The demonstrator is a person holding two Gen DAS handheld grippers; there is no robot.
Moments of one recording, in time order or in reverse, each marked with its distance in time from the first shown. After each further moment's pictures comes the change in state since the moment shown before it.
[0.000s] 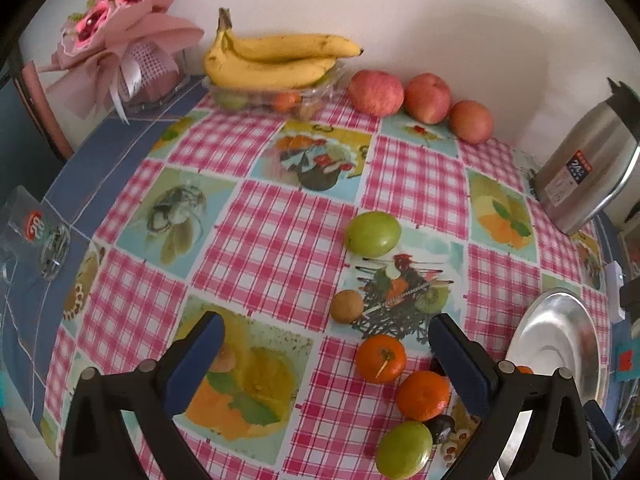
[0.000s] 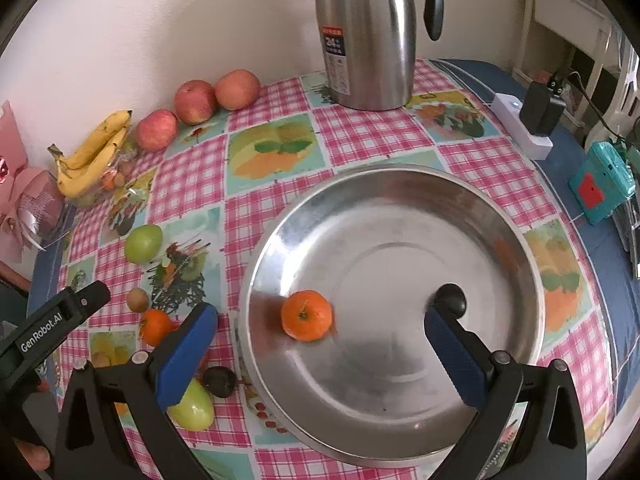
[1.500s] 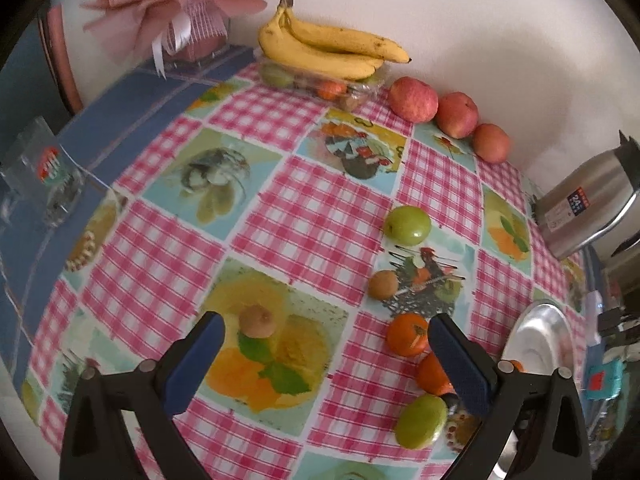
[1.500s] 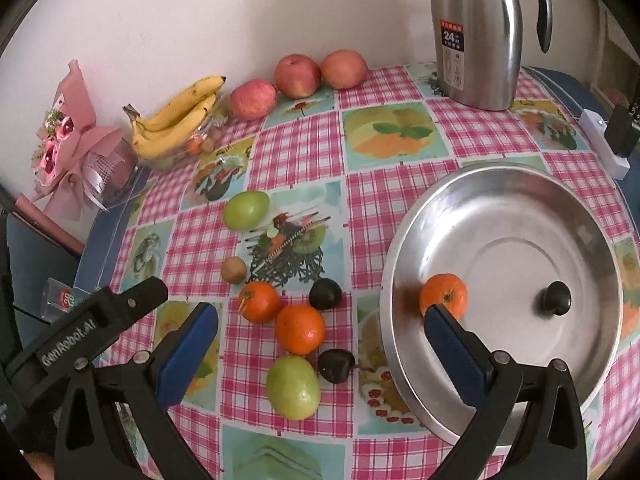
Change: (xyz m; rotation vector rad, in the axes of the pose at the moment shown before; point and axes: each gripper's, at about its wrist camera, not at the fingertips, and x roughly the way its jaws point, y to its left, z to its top) left arm -0.012 0.054 -0.015 -0.169 0.049 -0.070; right arm 0.002 0.066 -0.016 -0.122 0.040 0.221
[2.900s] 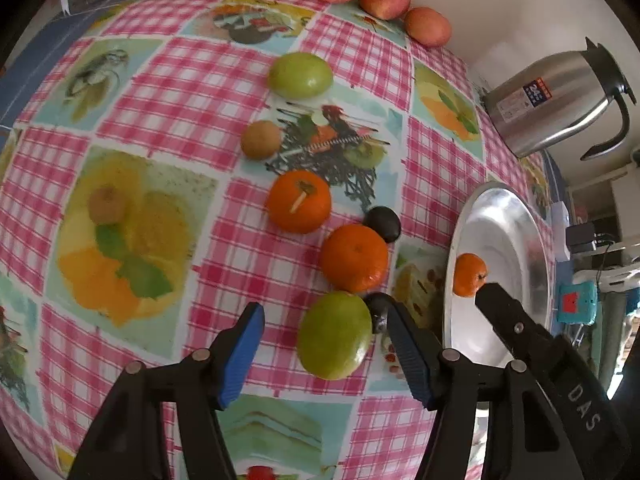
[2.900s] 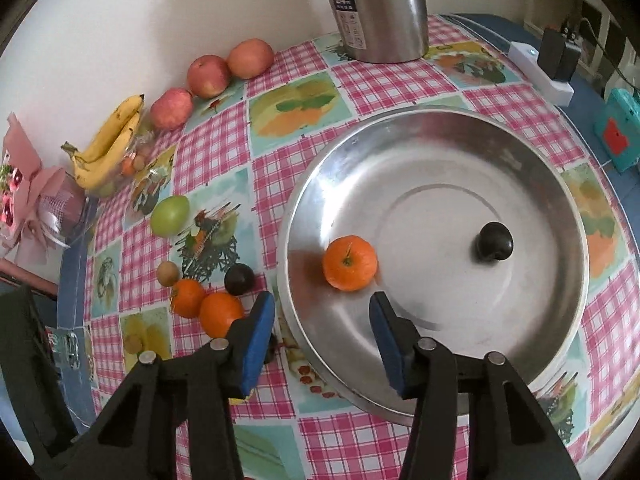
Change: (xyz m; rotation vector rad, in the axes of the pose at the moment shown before) left arm 0.046 -0.062 -0.062 0.113 0.300 -0.169; right arm -0.006 -0.058 -0.011 0.214 0.056 -0.110
